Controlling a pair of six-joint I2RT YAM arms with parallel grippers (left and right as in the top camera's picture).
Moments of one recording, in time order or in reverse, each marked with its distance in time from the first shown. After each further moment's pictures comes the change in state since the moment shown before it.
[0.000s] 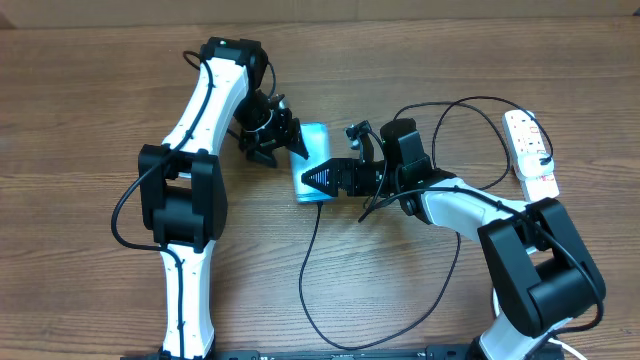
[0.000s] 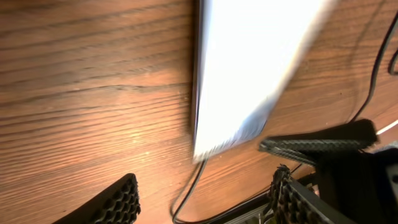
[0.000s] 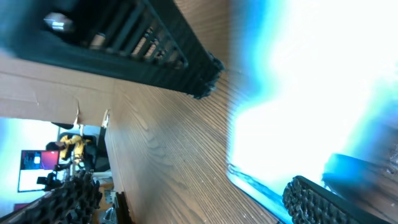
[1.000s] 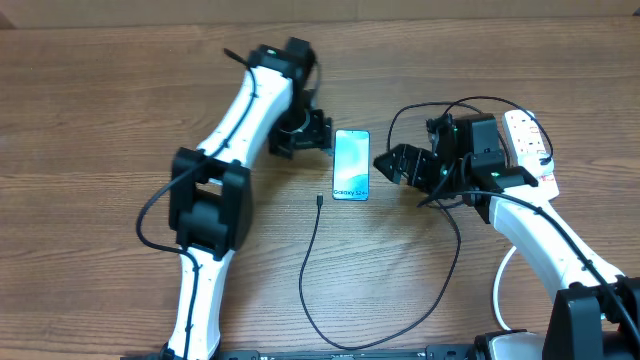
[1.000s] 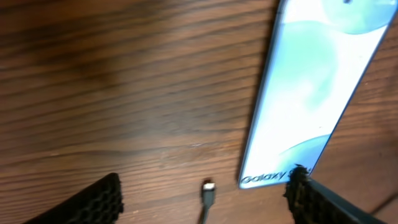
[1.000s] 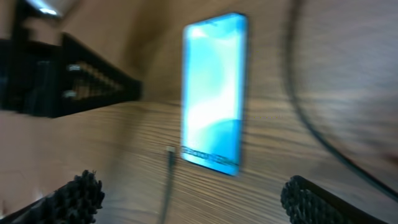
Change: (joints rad) left arm -0.164 0.000 0.000 0.201 -0.244 -0.149; right arm -0.265 -0.334 0.003 -0.607 0.295 -0.129
